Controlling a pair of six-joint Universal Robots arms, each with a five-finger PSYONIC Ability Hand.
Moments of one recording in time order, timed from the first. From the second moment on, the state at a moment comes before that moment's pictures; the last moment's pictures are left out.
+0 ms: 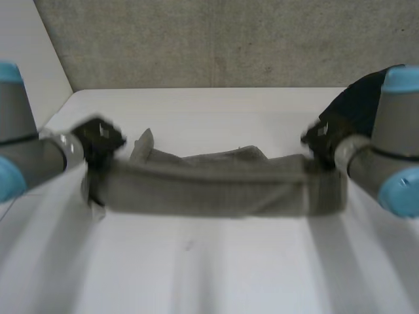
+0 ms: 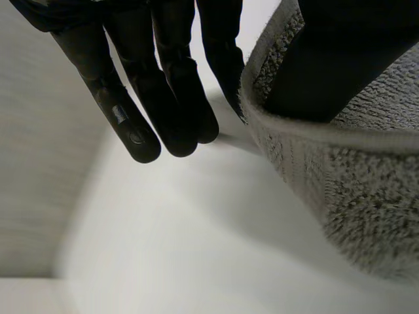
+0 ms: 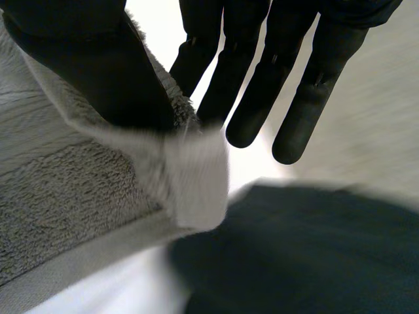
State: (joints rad) left arm 4.52 -2.16 -1.09 2.83 -1.31 4.10; right arm 1.90 -0.98 1.12 0.20 1.52 2.37; left_hand 1.17 1.20 1.19 1.20 0.98; right_hand 1.13 1.18 1.19 1.19 1.01
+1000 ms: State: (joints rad) left arm 4.65 -2.27 -1.20 3.38 -1.27 3.69; right arm 1.95 -0.85 1.06 -0.10 1.54 2.63; left_hand 1.16 1.19 1.18 1.19 0.98; right_hand 1.13 1.18 1.19 1.20 1.02
